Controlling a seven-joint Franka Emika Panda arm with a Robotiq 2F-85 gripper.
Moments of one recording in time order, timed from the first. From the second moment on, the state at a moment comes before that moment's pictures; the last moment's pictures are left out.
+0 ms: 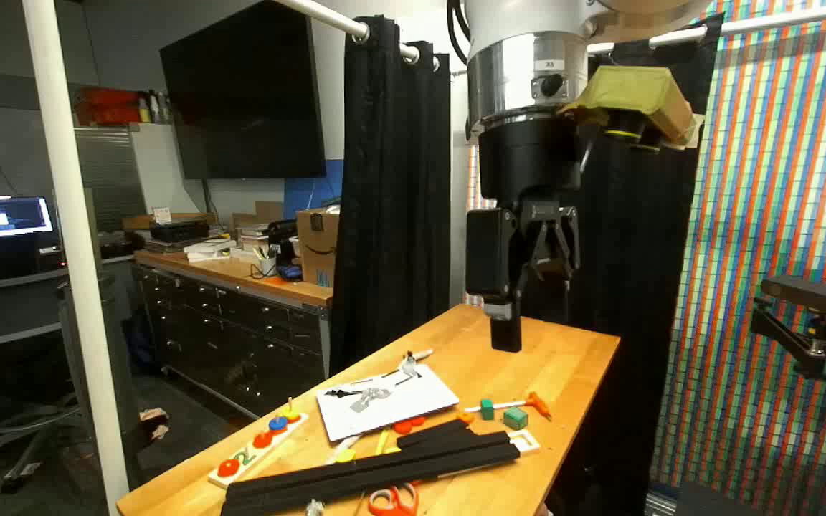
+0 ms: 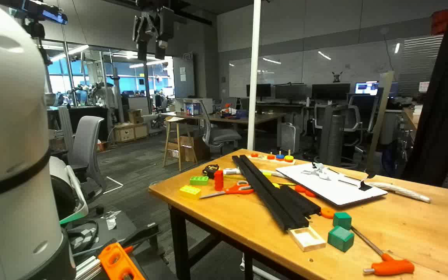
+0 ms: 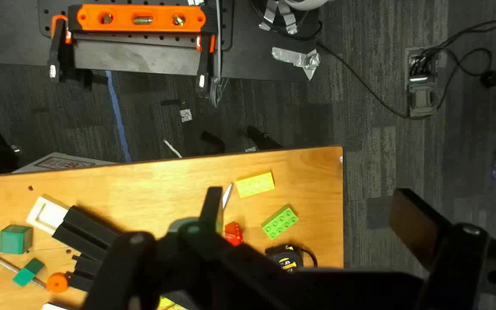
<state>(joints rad) 0.20 -0.65 0.26 -2.34 0.25 1.62 0.29</state>
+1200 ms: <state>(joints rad) 0.18 -0.59 0.21 -2.41 0.01 1.81 0.01</state>
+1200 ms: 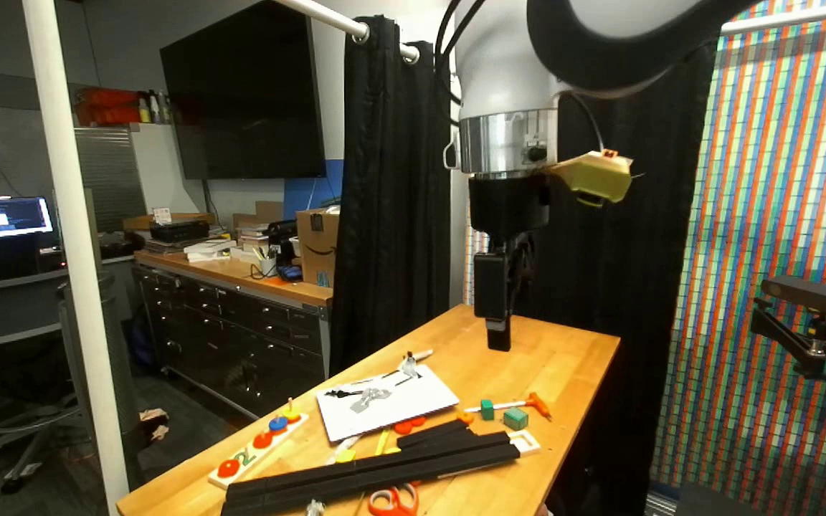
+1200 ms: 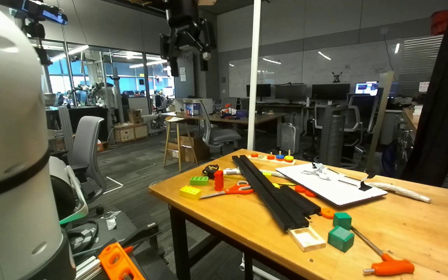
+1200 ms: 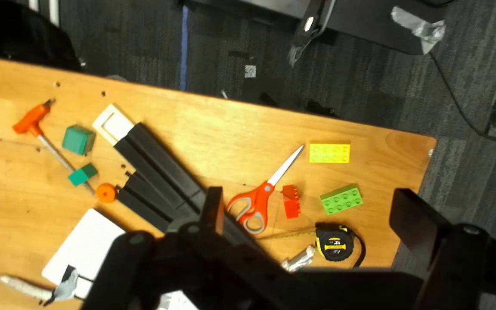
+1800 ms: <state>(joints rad) 0.19 -0.40 0.03 -2.55 -0.09 2.29 -0.45</state>
